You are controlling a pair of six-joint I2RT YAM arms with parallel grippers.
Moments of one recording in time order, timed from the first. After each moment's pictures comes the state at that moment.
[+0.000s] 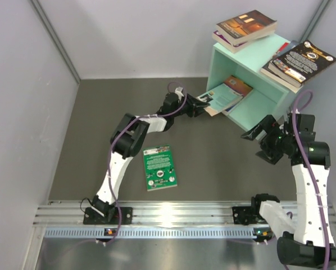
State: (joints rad) left arm -0.55 2.38 1.55 0.72 0.54 -1.58; right arm -0.12 0.86 1.15 -1.17 -0.31 0.72
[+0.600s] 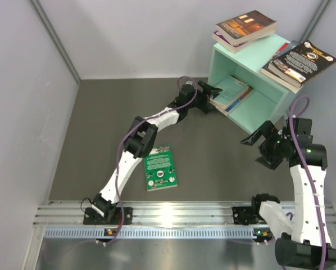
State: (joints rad) left arm -0.61 2.65 2.14 0.35 0.35 -1.62; right arm -0.15 0.84 1.08 -1.20 -0.32 0.70
